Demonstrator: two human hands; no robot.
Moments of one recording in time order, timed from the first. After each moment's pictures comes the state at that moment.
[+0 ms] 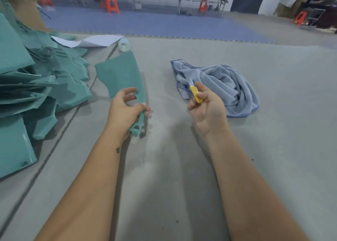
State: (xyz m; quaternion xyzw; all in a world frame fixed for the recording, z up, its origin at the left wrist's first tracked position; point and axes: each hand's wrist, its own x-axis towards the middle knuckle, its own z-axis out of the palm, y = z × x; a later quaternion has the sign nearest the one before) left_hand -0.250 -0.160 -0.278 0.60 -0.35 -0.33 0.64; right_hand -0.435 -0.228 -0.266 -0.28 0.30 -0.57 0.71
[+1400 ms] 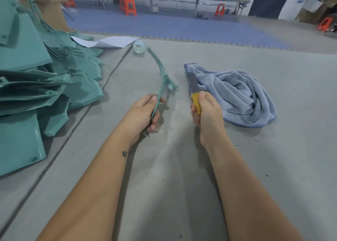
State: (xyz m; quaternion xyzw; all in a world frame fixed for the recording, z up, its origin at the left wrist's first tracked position) left_hand -0.257 -0.163 -0.274 0.55 -0.41 -0.45 0.58; right_hand -0.412 -0.222 -0.276 -0.48 0.38 -0.52 0.59
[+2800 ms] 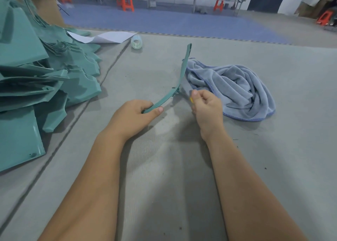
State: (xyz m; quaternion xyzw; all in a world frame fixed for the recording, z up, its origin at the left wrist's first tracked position) left_hand -0.224 -0.154 -0.294 0.68 -0.62 -0.15 0.36; right_hand -0.414 -0.231 -0.288 -0.58 0.42 -0.53 0.46
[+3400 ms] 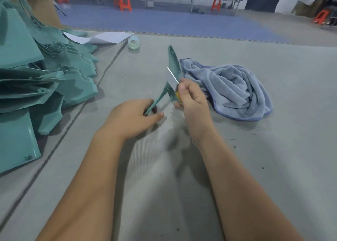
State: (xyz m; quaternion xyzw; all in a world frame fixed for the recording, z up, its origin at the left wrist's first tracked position) left_hand -0.235 -0.153 -0.274 0.72 -0.64 -0.07 0.24; right_hand -0.396 -0.210 -0.272 -0.62 0.34 -0.51 0.49
